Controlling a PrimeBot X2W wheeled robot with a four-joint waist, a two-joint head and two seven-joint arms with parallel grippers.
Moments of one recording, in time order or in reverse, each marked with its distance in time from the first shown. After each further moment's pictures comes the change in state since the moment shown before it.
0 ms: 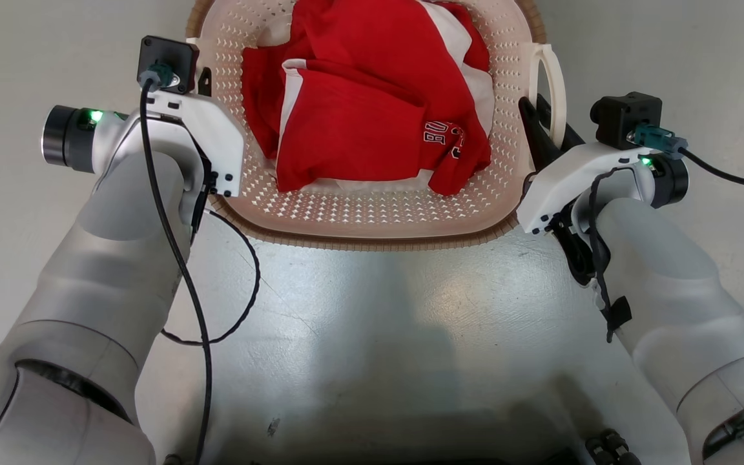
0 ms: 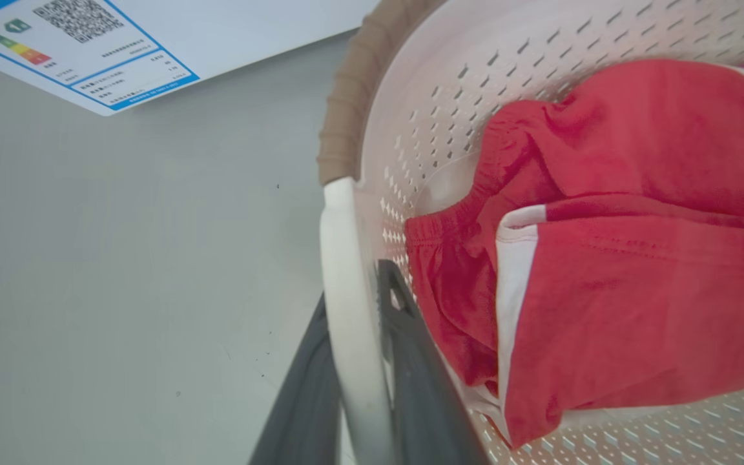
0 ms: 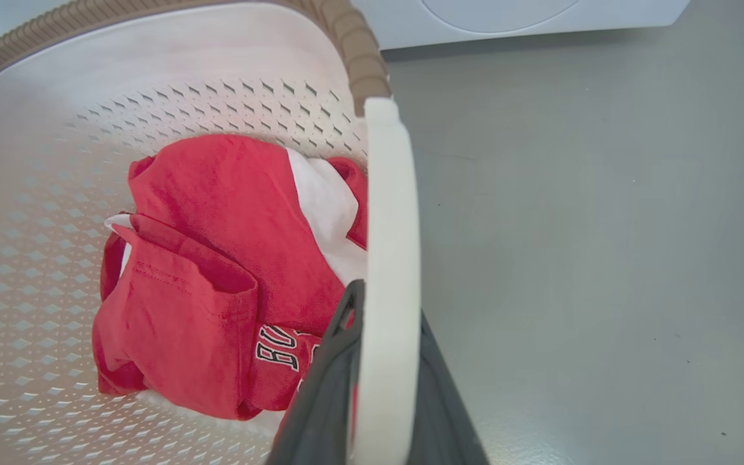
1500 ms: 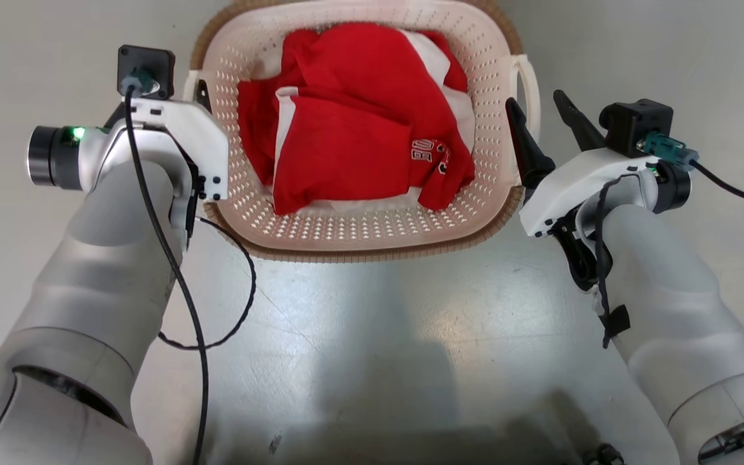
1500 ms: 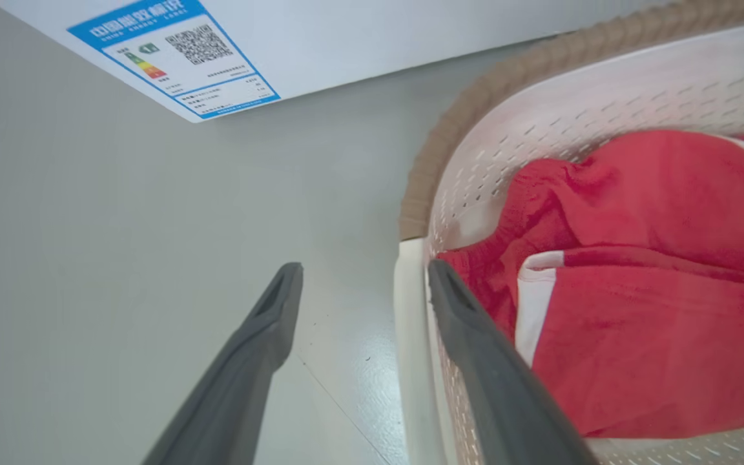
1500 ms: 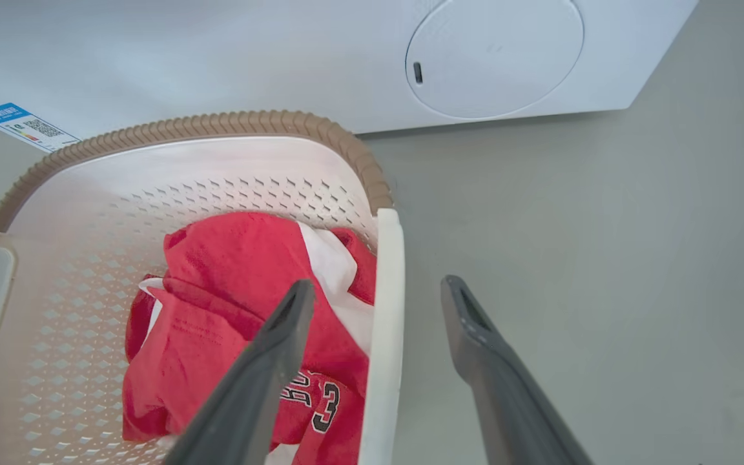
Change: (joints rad) left arm 0.008 0.010 0.001 0.016 -0.060 0.049 0.007; right arm 0.055 0.026 -0.220 -0.053 -0.181 0.011 0.000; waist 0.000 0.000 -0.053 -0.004
